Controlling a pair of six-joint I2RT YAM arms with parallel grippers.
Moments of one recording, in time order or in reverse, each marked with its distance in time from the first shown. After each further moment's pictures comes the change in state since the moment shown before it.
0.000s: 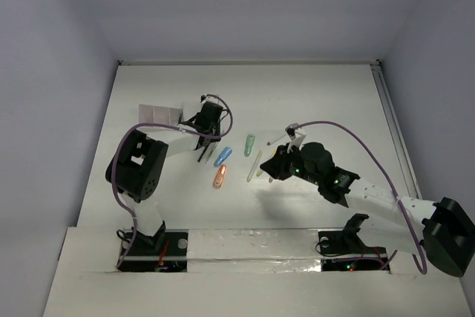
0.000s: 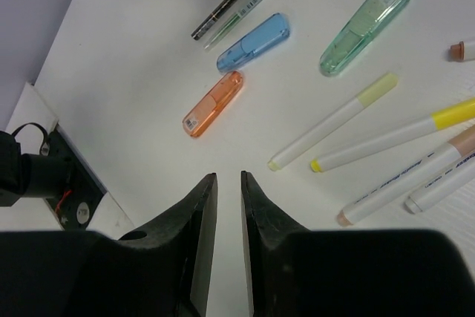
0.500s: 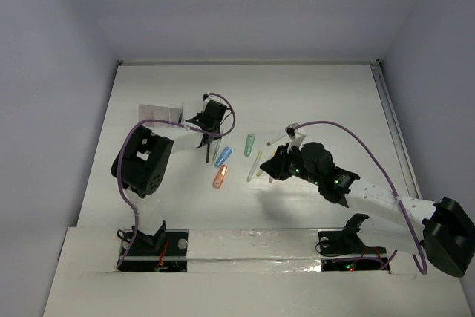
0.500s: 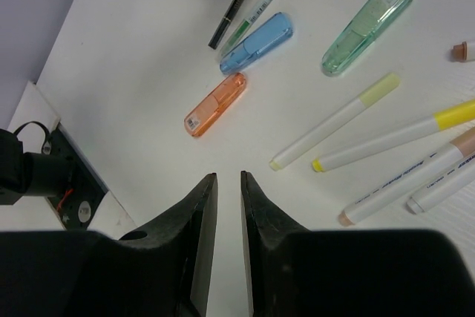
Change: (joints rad) left arm -0.007 0.071 0.054 -0.010 -0.071 0.032; right arm 0.000 -0.002 0.000 0.000 -0.007 0.000
